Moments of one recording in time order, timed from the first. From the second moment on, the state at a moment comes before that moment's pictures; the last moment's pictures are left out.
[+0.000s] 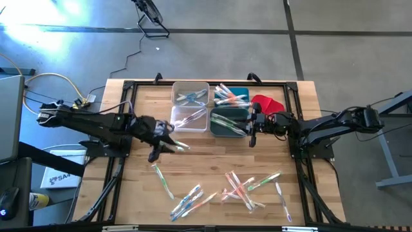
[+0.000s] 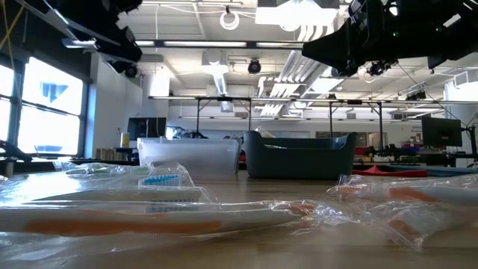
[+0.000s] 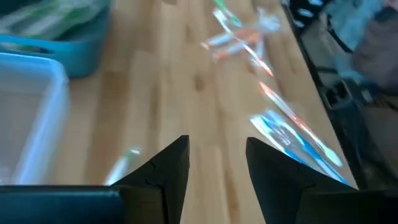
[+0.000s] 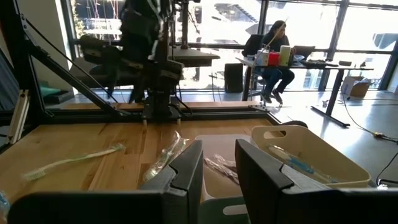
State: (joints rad) left arm -0.11 0.90 0.67 -0.34 0.15 -0.21; right arm -0.07 1.08 0.31 0.78 0.08 -0.03
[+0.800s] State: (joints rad) left arm -0.56 1.25 0.67 -0.38 0.06 -0.43; right arm -0.07 1.08 0.31 0.71 0.09 0.06
